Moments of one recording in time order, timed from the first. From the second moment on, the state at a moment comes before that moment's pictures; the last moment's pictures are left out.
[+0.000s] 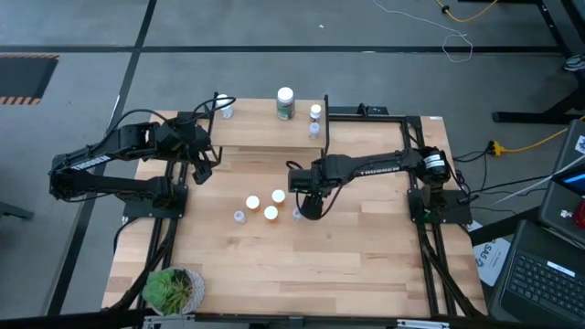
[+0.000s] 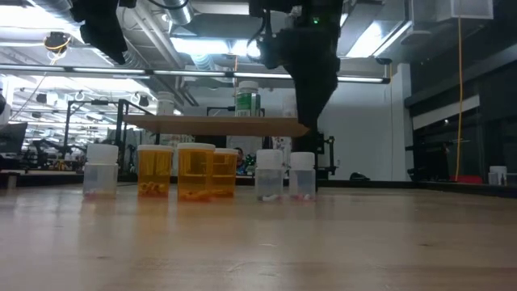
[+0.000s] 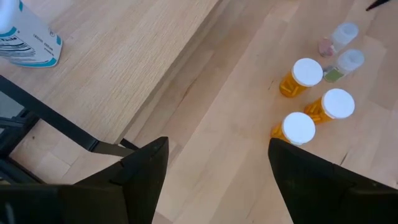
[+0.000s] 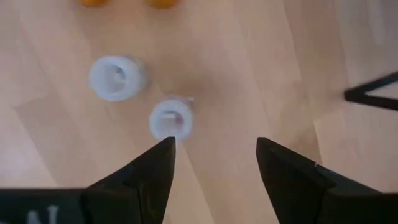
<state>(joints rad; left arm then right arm) 0.29 0.80 1.05 -1.06 -0.17 -0.23 0.04 1.96 1.68 -1.14 0.11 0.39</state>
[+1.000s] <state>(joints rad) 0.29 0.80 1.05 -1.06 -0.17 -0.22 0.11 2.06 1.68 -1.07 0.10 0.23</state>
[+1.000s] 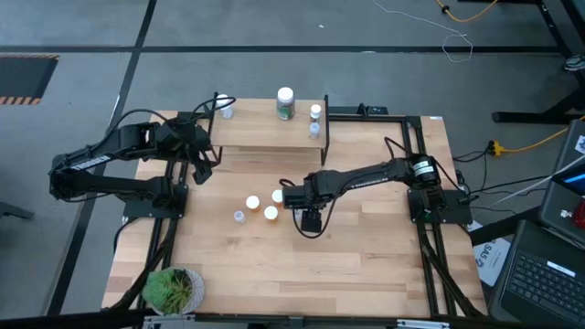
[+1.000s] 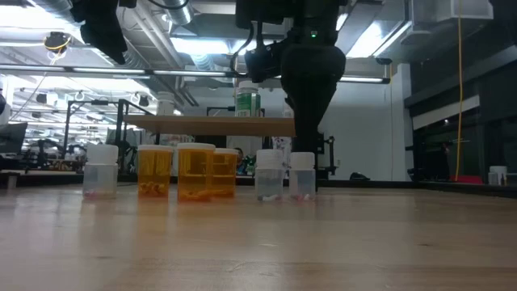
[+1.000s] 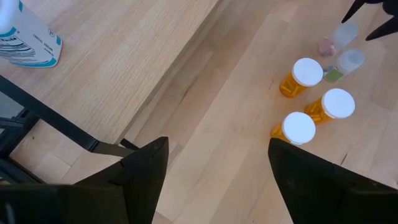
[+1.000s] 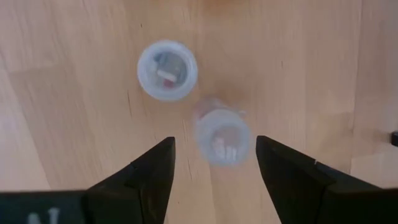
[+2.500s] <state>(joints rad) 0.29 0.80 1.05 -1.06 -0.17 -0.22 -0.05 2.10 2.36 -1.32 0.41 -0.04</state>
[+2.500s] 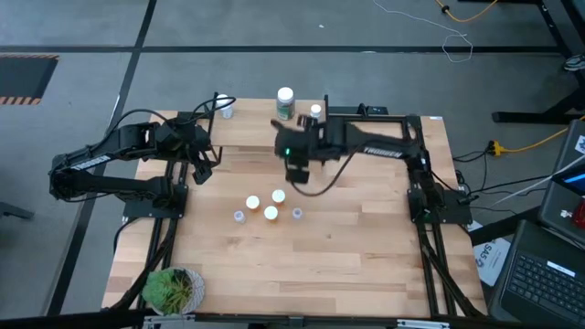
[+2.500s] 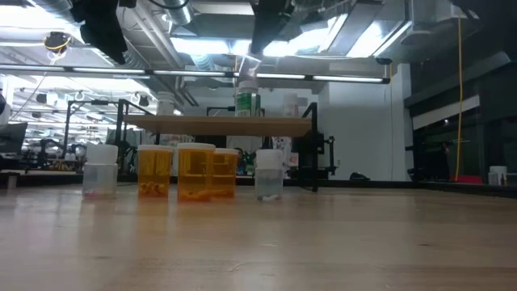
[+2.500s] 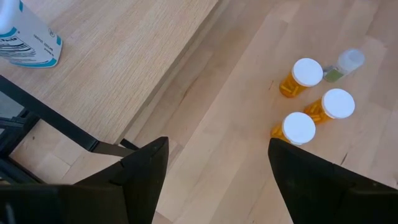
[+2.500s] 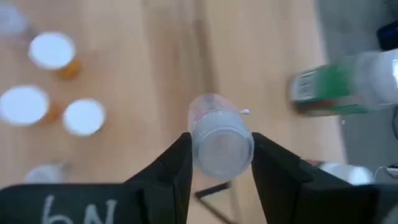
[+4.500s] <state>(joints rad) 0.29 0.80 1.05 -1.06 -0.17 -0.23 -0.29 2.08 2.36 -1.32 -0.03 0.05</state>
